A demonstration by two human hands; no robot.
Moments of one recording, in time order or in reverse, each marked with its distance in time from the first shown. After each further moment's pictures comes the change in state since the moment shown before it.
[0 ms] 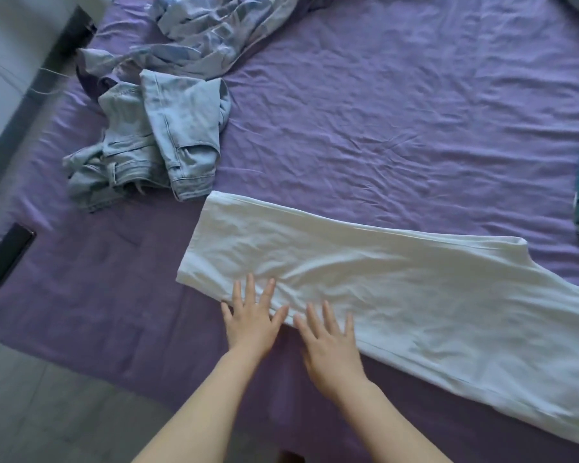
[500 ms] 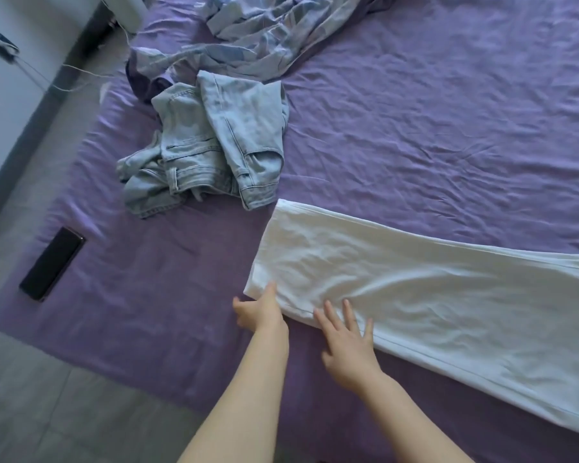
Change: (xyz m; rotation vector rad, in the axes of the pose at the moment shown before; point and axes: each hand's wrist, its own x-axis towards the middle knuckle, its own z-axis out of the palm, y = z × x) left_hand 0.067 -0.088 -0.039 -1.508 0.342 -0.927; right_hand 0.065 -0.102 -0.021 0.223 -0.204 0.070
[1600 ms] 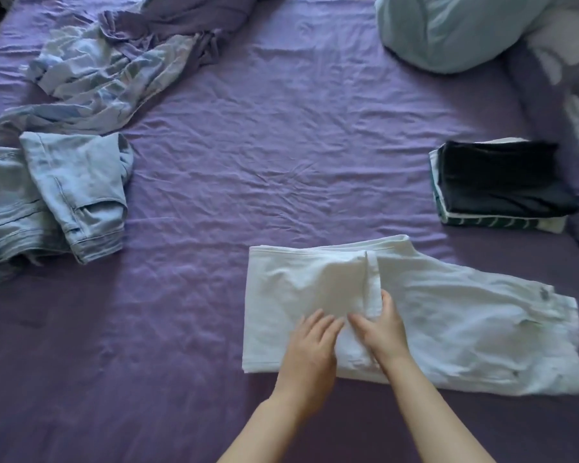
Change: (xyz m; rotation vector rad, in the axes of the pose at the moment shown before) left_hand -0.223 -0.127 0.077 0.878 -0.933 1.774; right_hand -0.106 0.238 -0.064 1.061 0.755 0.545
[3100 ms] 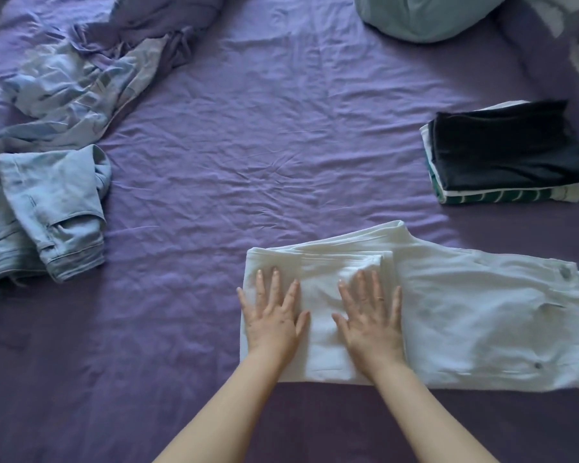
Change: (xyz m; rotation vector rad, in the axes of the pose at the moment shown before) left_hand 0.050 -0.044 0.019 0.456 -0.302 -0.429; right_hand 0.035 0.063 0.014 -1.018 0.121 -0.576
